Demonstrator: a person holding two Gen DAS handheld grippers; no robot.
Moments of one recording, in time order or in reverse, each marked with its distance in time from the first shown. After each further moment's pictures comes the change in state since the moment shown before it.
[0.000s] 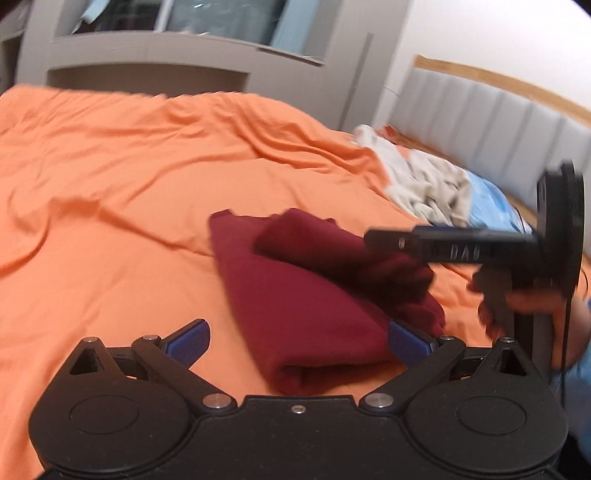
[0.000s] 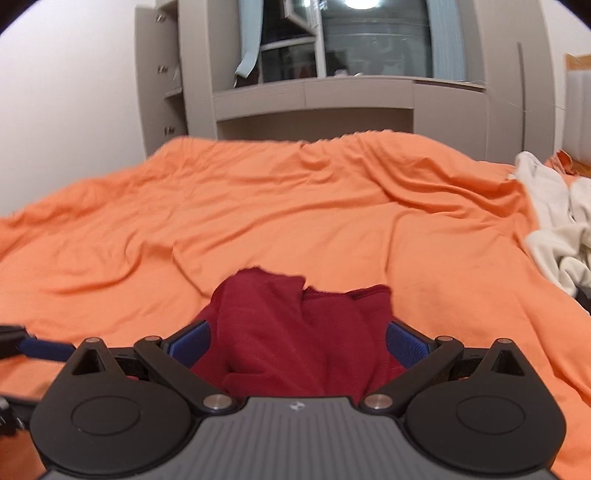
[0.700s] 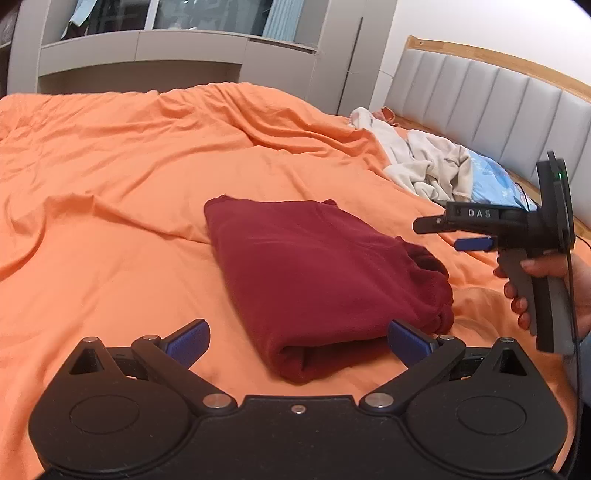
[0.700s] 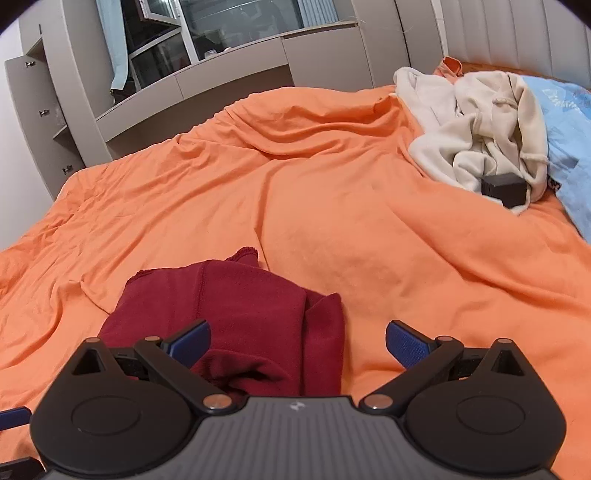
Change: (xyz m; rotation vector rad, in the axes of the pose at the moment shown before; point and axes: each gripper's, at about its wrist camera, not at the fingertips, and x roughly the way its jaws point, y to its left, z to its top) left arm 0.009 -0.011 -0.011 0.086 0.032 0.011; right arm -0.019 -0.110 -0.028 0.378 0.083 -0.192
